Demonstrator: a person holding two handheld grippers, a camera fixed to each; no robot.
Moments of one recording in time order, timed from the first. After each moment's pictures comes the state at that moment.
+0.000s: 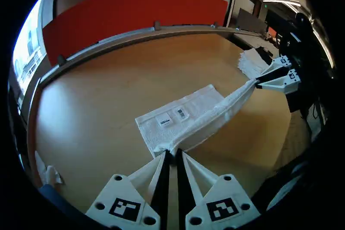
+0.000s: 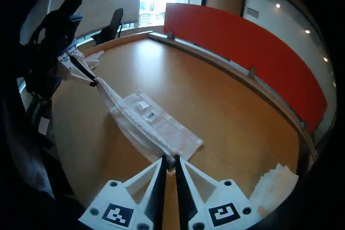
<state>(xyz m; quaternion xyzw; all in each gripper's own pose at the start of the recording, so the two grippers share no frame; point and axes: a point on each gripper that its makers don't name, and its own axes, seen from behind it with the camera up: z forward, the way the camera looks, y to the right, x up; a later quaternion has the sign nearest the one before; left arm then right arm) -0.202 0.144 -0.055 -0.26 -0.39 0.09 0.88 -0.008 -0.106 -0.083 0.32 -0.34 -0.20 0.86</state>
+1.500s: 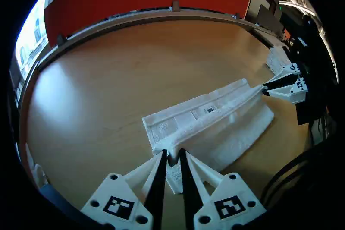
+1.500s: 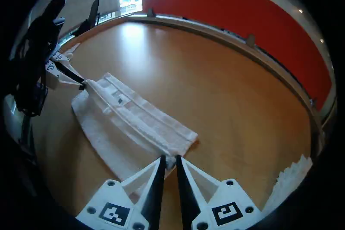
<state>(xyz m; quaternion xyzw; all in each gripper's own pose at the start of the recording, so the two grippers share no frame) -0.294 0.143 0.016 -0.21 -0.43 0.07 0.87 -0.105 -0.097 -0.017 0.27 -0.41 -0.17 0.85</state>
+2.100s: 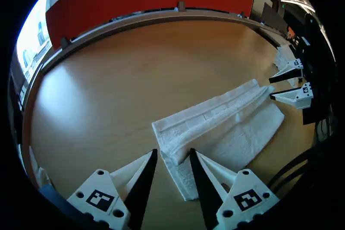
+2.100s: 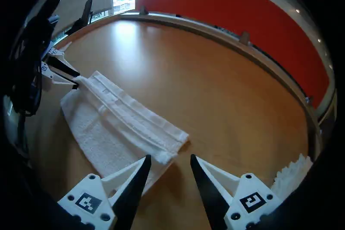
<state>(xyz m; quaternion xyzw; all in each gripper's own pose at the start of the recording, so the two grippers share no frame) -0.298 0.132 0.034 -0.19 -0.42 0.09 0.88 -0.113 -0.088 -0.004 0.24 -0.41 -0.18 0.86</state>
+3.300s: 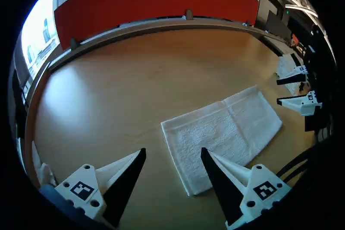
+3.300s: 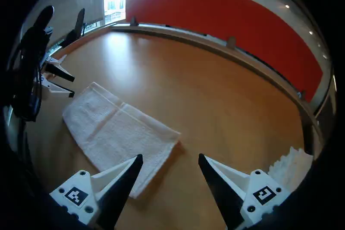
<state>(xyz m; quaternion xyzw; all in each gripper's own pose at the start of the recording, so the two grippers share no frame) -0.273 0.120 0.030 -0.17 -0.40 0.07 0.90 -0.086 -0.078 -0.016 0.22 -0.39 -0.15 0.88</state>
